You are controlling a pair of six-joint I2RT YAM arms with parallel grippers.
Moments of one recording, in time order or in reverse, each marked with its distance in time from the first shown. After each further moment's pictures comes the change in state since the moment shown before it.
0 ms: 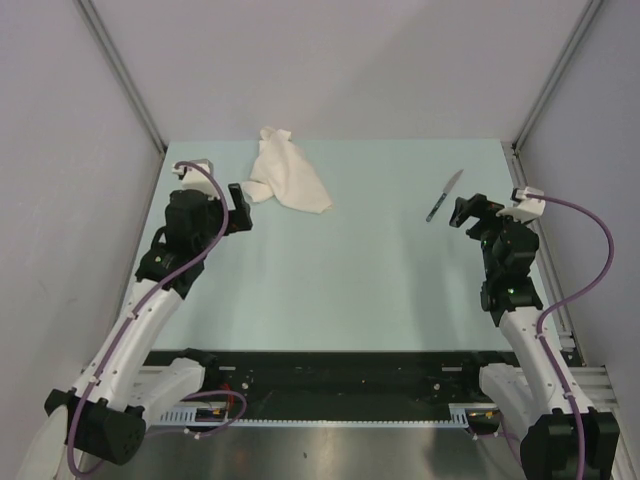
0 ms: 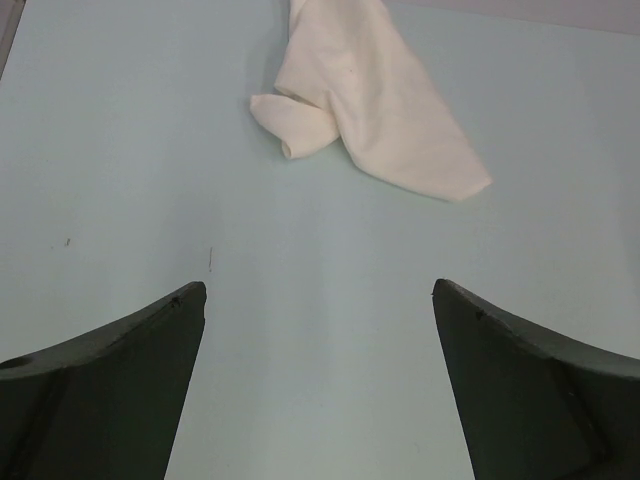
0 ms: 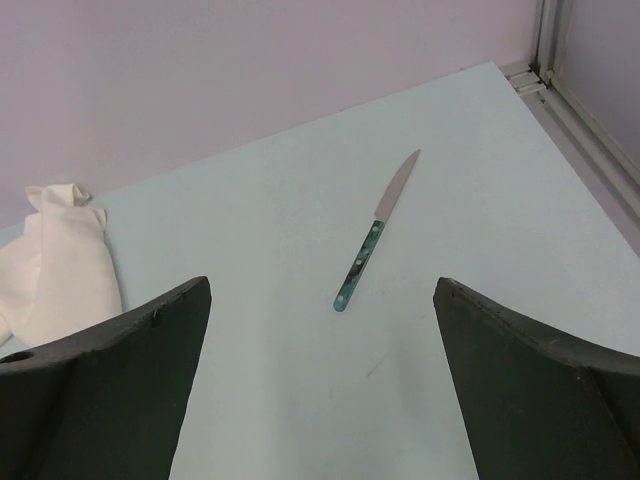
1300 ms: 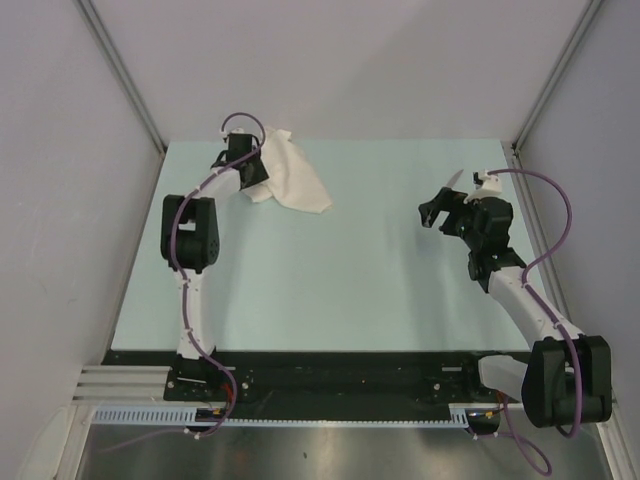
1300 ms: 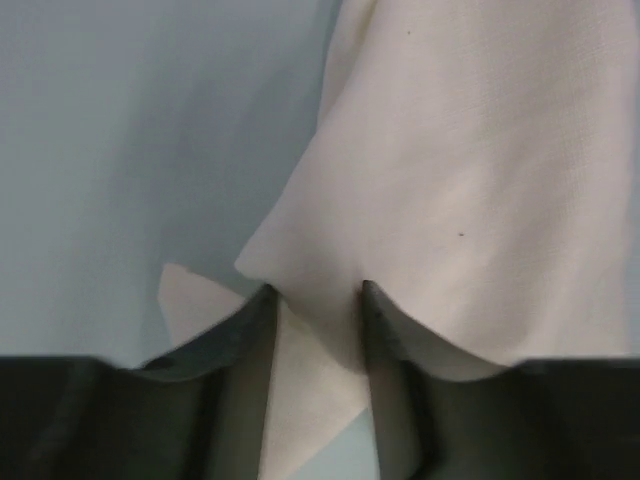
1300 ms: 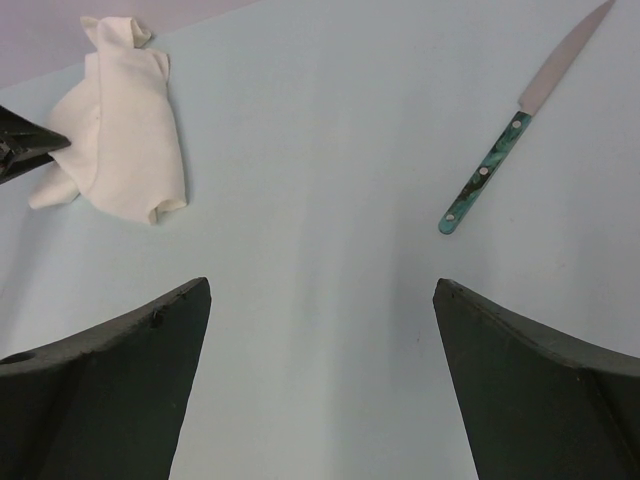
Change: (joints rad) left arm 0.165 1.344 0.842 0.135 0.095 -0.225; right arm 0.045 0.337 0.123 -0.047 -0.282 0.055
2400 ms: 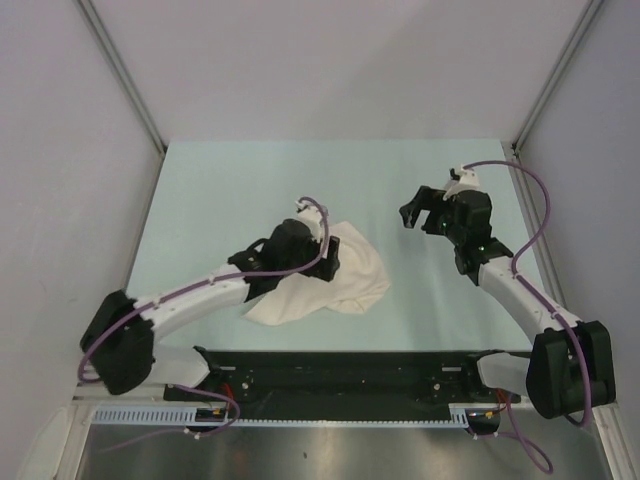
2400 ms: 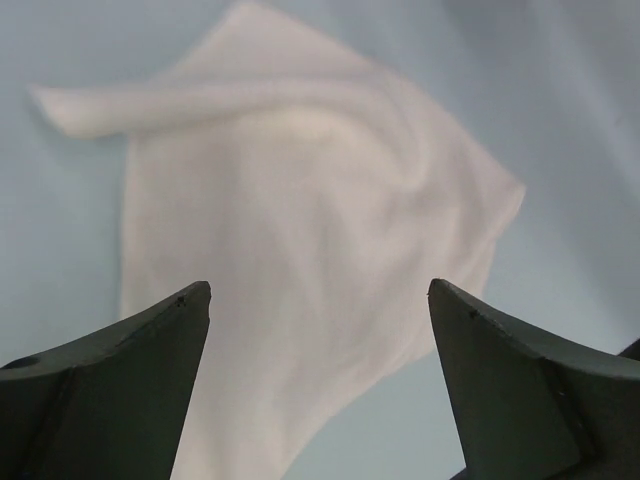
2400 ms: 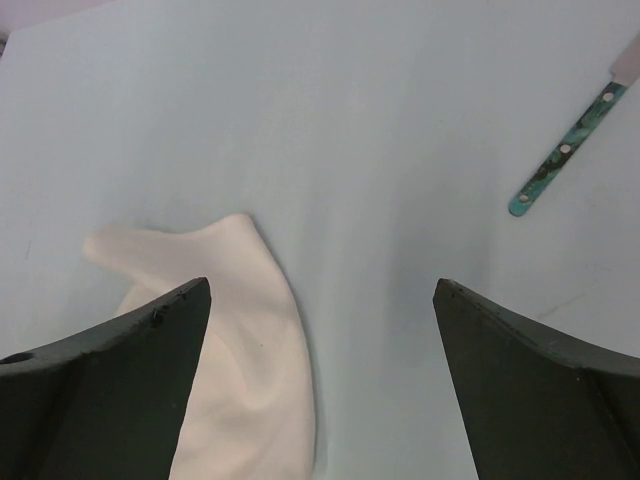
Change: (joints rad) left arm -0.688 -0.908 -0.958 0.103 0.035 0.143; right arm 0.131 0.058 0.088 -0.097 0.047 0.022
